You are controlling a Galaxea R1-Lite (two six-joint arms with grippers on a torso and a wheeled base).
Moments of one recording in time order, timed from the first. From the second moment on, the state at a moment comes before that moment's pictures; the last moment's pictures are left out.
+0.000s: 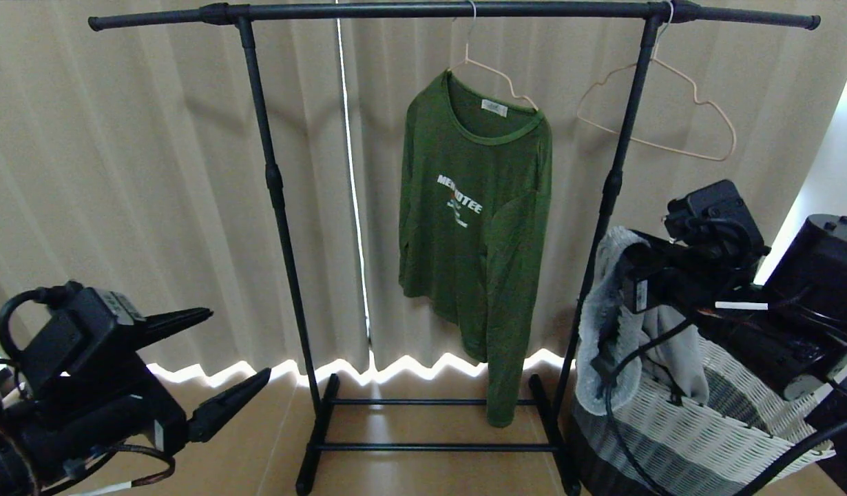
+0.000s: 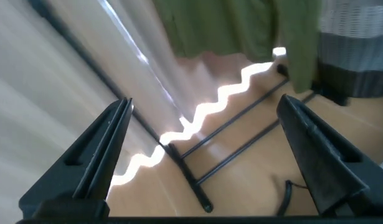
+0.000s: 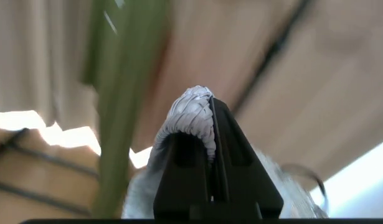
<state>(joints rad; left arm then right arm) -0.20 1.29 -0.27 -0.80 -0.33 0.43 0.41 1.64 -0.57 -1.09 -0.22 -0.28</state>
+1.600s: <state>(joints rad) -0.83 2.15 -0.96 -0.90 0.04 -0.13 0.64 1.58 -0.75 -1.10 -0.11 -0.10</state>
